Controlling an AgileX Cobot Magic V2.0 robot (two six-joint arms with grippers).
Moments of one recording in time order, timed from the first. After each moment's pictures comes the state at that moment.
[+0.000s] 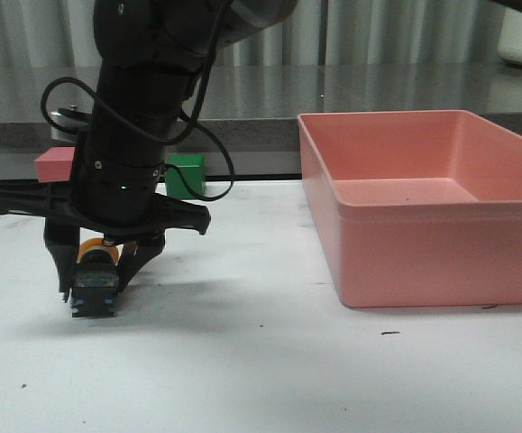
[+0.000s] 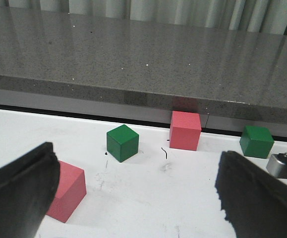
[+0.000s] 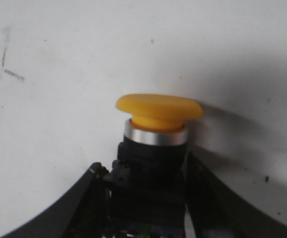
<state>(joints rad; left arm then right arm) 0.07 0.46 -0.47 0.10 0.27 -0.17 0.80 2.34 -1.97 0.19 0.84 0.43</state>
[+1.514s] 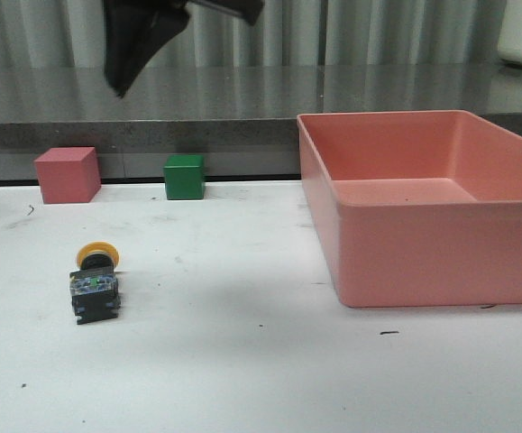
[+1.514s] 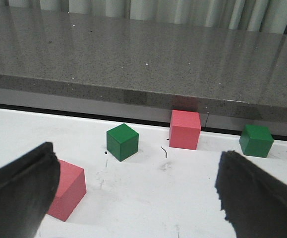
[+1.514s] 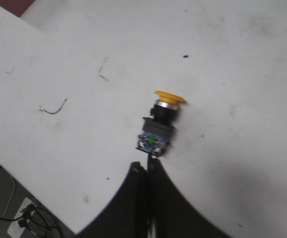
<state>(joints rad) 0.07 0.46 -0.47 0.10 0.28 -0.17 0.72 1.96 -1.97 0.20 1.08 0.19</state>
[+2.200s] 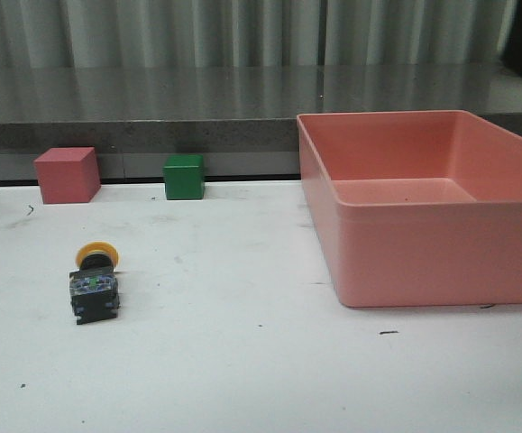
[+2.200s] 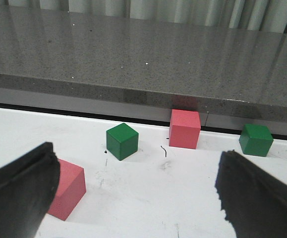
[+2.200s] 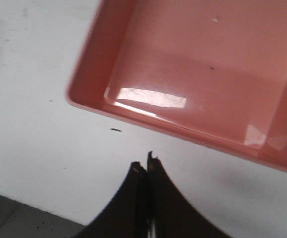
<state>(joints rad) 0.07 0.46 -0.47 0.10 0.28 -0.17 0.24 1.30 -1.20 0.13 1.05 -0.01</state>
